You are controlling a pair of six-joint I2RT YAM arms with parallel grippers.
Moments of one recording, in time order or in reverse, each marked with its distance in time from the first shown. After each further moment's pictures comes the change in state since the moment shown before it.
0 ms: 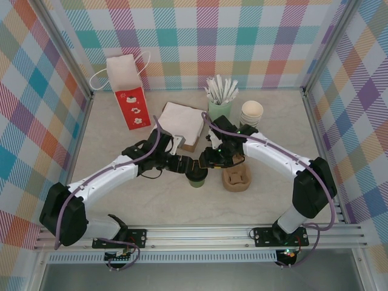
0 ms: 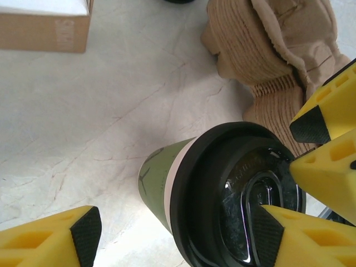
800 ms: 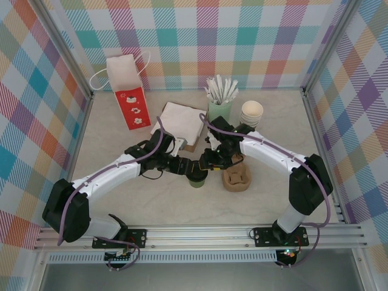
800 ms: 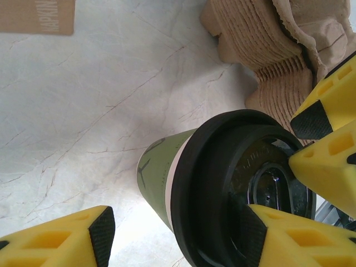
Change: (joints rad) left arm 0.000 0.033 -0.007 -0.006 0.025 0.027; right arm 0.005 0.040 0.019 -0.039 -0.008 -0.001
